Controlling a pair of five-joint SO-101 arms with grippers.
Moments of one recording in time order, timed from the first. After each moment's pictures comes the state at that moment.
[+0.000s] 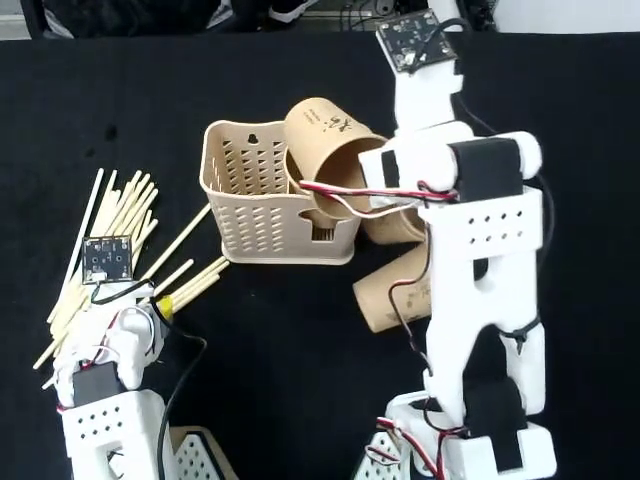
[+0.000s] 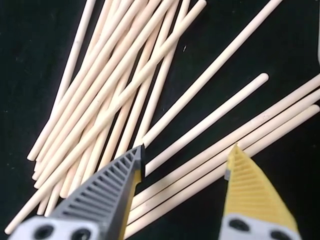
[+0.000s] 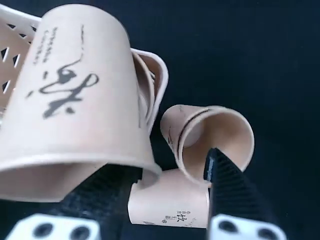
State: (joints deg) left arm -23.9 -87.7 93.7 52.6 -14.3; right arm -10.0 -14.2 -17.0 99.3 6.7
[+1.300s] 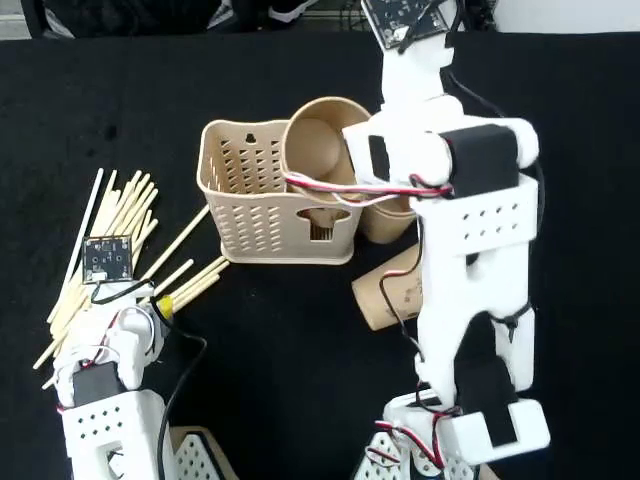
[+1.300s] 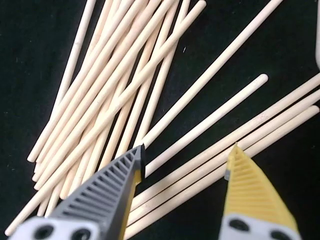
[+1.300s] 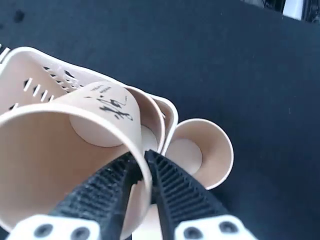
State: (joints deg) left arm -23.7 -87.7 93.7 52.4 -14.3; right arm -13.5 -7.4 -30.3 99.3 6.7
